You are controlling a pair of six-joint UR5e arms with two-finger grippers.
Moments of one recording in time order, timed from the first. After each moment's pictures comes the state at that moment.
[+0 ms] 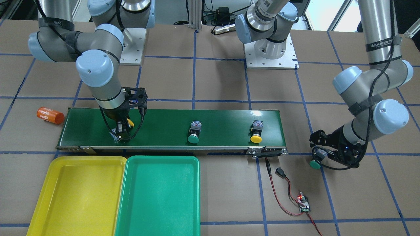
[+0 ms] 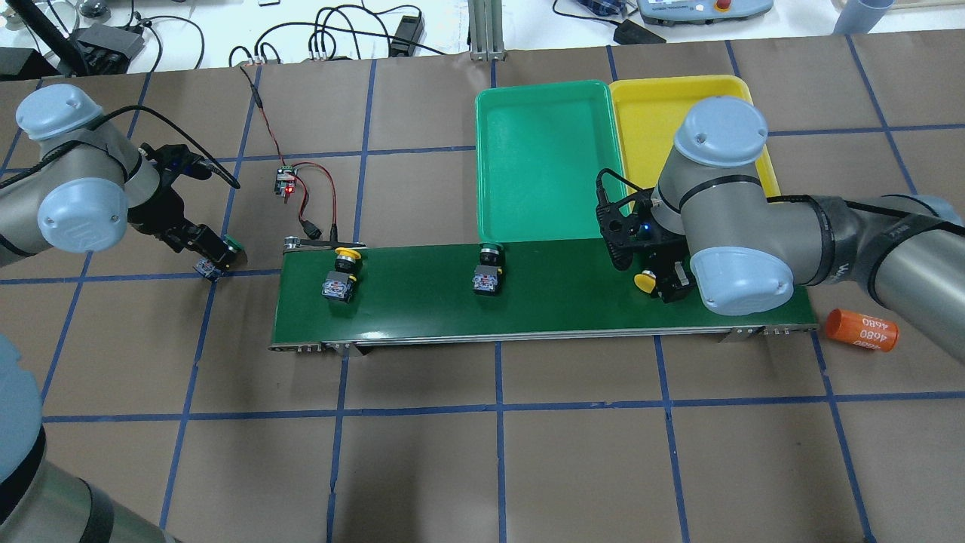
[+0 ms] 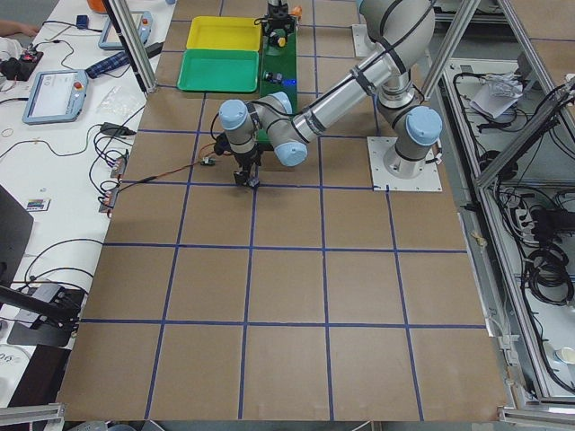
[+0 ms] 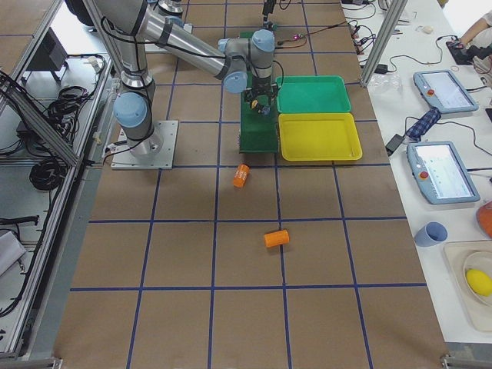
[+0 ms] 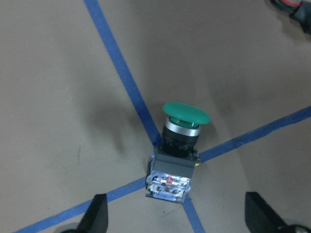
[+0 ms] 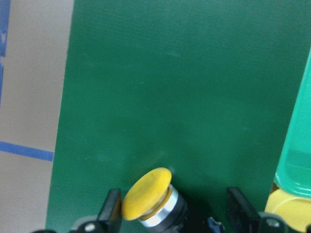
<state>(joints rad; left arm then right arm) -1.17 -1.99 -1.81 -1.04 1.58 0.83 1.60 -1.38 2.03 -2.22 -1.59 -1.75</state>
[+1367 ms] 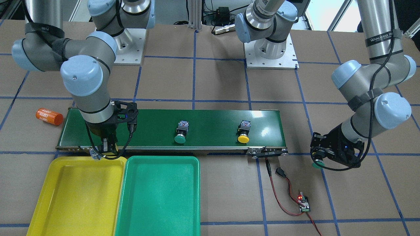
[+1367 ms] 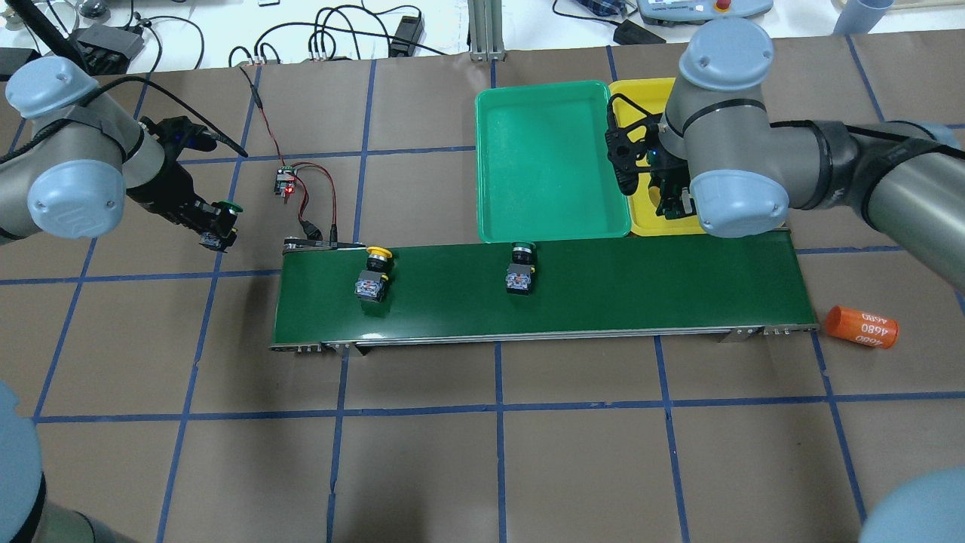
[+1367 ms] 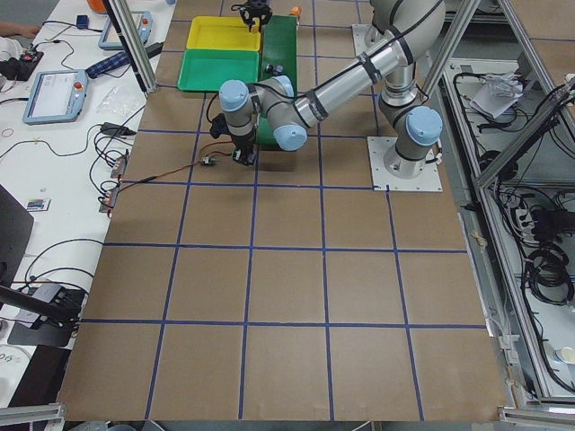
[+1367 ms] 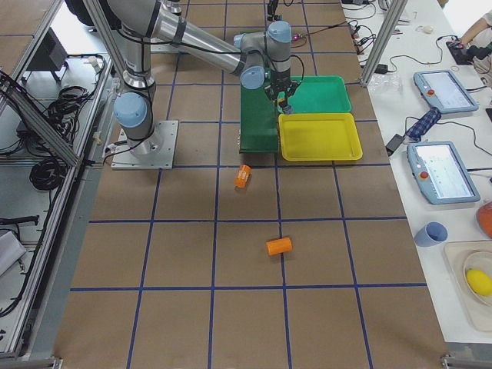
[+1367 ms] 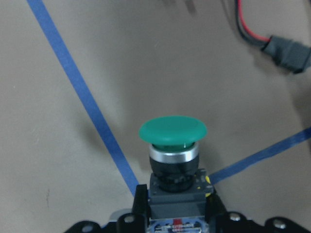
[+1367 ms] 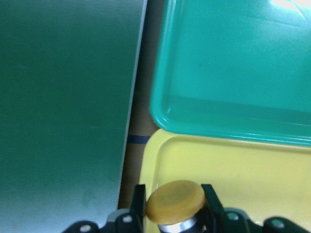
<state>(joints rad) -1.24 -1.87 -1.77 -1.13 1.50 0.62 1.57 -1.22 1.75 -2.24 -1.64 -1.69</state>
